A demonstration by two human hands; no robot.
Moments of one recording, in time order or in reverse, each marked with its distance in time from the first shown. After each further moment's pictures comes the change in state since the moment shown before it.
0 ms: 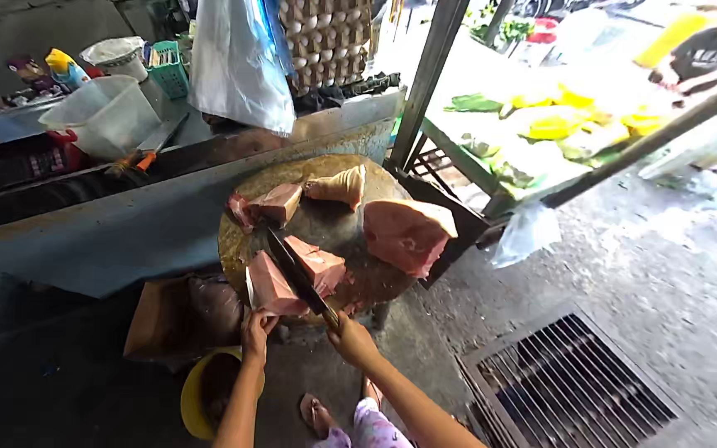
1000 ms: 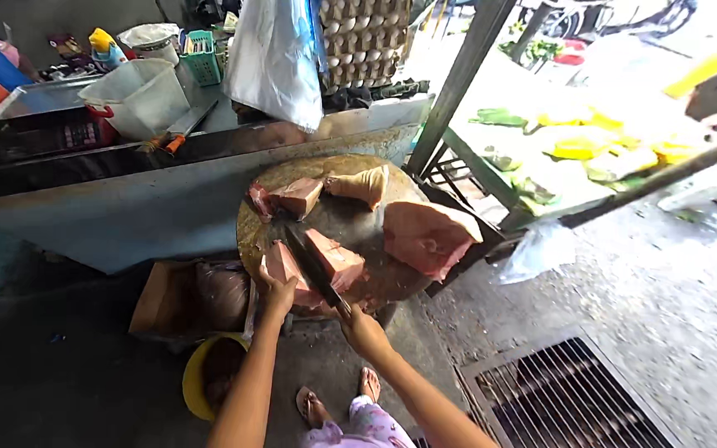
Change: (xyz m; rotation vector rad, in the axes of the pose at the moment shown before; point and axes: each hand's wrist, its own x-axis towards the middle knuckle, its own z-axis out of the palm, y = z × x) left_hand 0.012 0.058 0.037 0.597 -0.024 -0.078; right_hand -0.026 -0.024 -0.002 -0.043 0.235 -0.107
